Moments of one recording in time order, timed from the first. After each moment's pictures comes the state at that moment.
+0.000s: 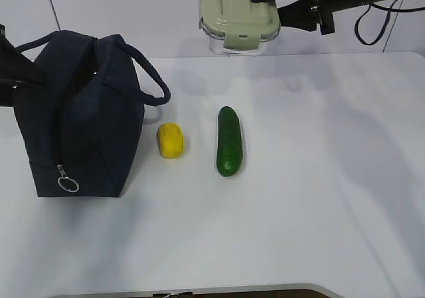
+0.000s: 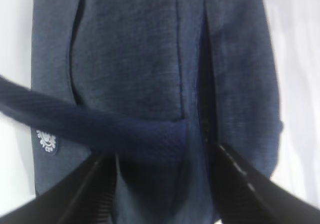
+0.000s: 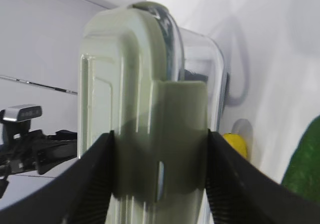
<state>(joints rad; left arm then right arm) 0.11 1.49 -1.02 -0.91 0.78 0.44 0.00 2.08 -1.83 1.28 1.19 -0.60</state>
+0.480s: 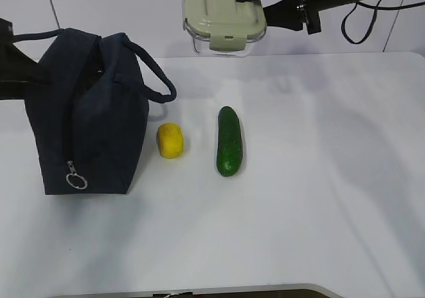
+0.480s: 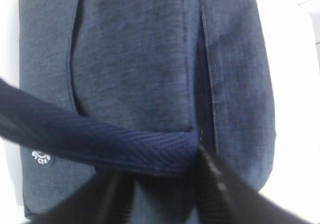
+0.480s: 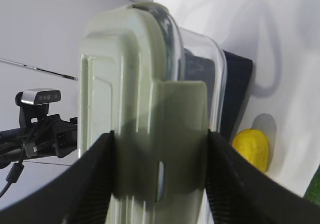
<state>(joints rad) 0.11 1.53 -1.02 -1.02 0.77 0.50 0.04 2.08 -1.84 1.28 1.20 -0.59</state>
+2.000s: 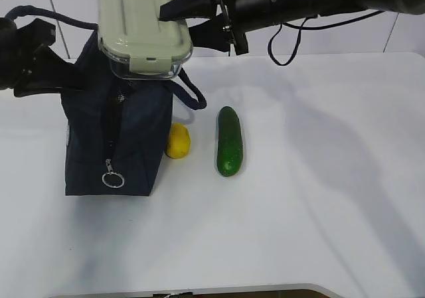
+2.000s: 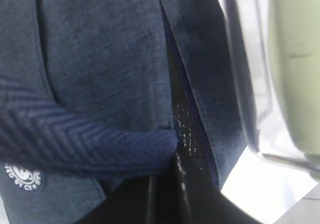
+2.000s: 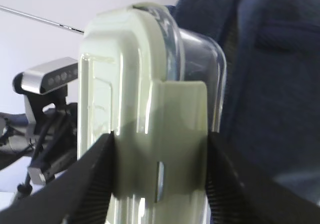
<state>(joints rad) -0.06 1.51 -1.02 -1.04 0.72 0.56 0.25 2.15 -1.85 1.39 1.17 -0.62</state>
